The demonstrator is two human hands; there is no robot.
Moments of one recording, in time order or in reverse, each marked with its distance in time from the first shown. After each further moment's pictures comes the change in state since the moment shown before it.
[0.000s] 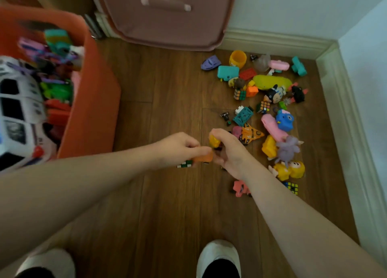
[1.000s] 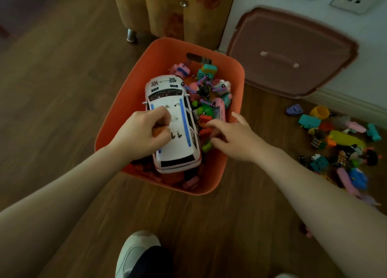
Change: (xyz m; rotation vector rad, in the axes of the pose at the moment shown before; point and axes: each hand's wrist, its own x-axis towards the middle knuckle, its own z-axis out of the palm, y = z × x) left_hand -0.240 -0.150 -0.175 0.357 0.876 0.251; right_hand 0.019 -0.049 0.275 -1.687 -0.283 -0.594
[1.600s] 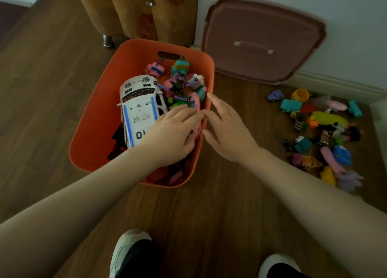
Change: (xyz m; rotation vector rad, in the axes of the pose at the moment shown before) left_hand 0.029 0.090 0.047 0.374 -0.300 0.091; right_hand -0.039 0.029 0.011 -0.104 0.379 -0.048
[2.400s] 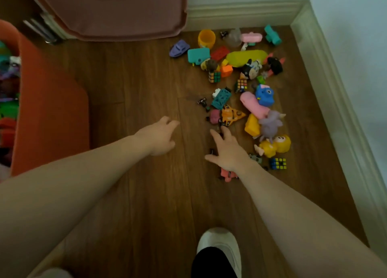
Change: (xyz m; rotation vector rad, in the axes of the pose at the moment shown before) left_hand 0.157 0.166 0.170 0.061 -0.648 0.013; right_hand -0.212 0.222 0.078 0.254 -0.483 0.797
